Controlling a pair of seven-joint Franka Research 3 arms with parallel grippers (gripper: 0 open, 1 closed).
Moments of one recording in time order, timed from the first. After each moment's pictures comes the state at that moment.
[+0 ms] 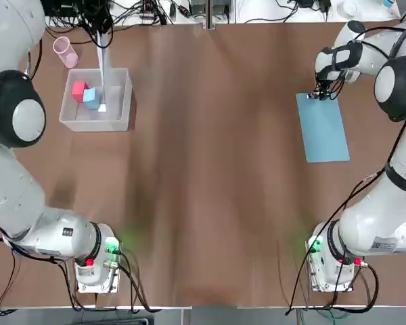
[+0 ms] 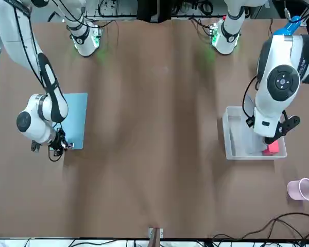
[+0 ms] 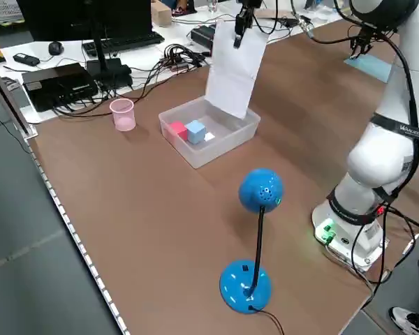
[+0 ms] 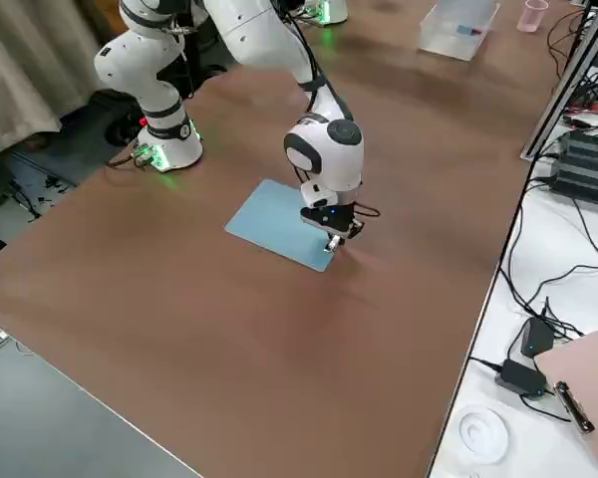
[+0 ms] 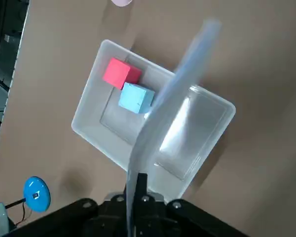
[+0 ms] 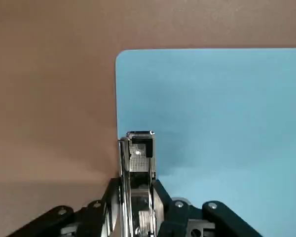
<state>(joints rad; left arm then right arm) -0.11 0.26 -0.17 -1.52 0.36 1.55 -0.79 -0.01 0.55 -0.09 -2.01 0.06 2.56 1.40</state>
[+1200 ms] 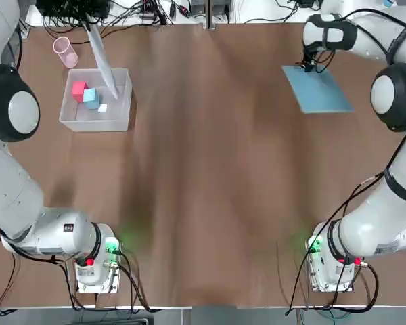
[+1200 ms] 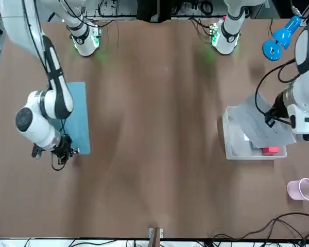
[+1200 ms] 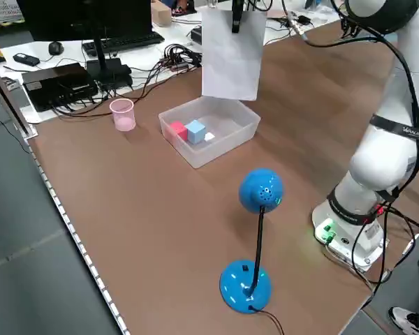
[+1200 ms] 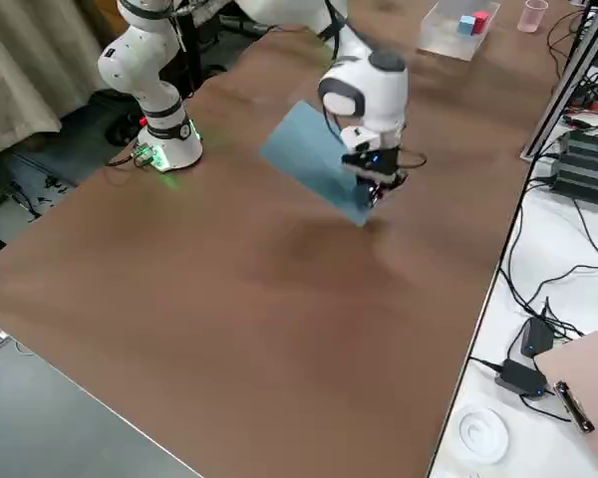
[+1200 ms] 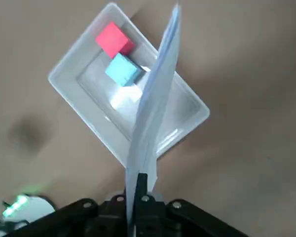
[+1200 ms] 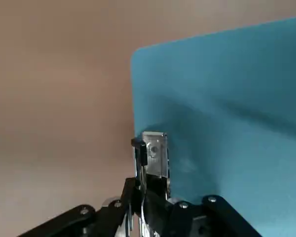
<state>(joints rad) -0.01 0.26 -0.13 -1.37 0.07 1.49 -0.99 0.17 0.46 -0.08 -1.83 0.06 2.40 1.62</state>
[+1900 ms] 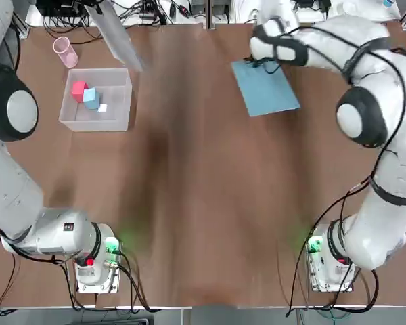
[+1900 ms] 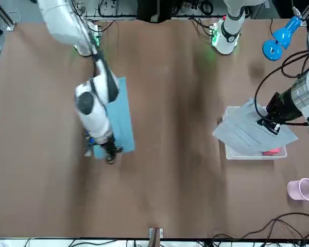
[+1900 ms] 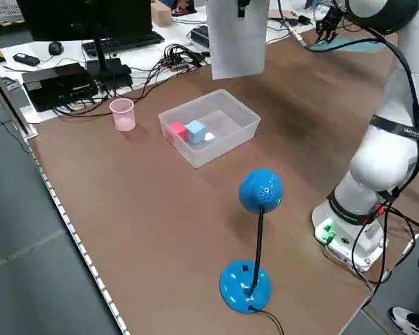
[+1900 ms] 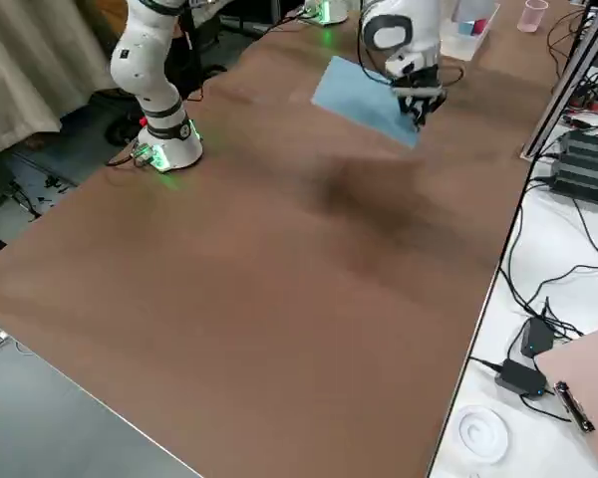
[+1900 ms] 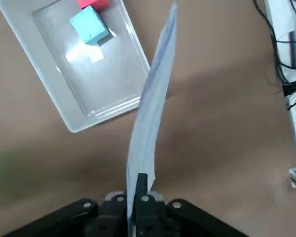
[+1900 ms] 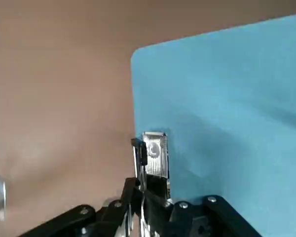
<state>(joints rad) 0.01 0.25 -0.13 -1.34 -0.11 1.59 -1.27 0.57 0.59 -0.08 -1.58 0.01 2.41 1.88</state>
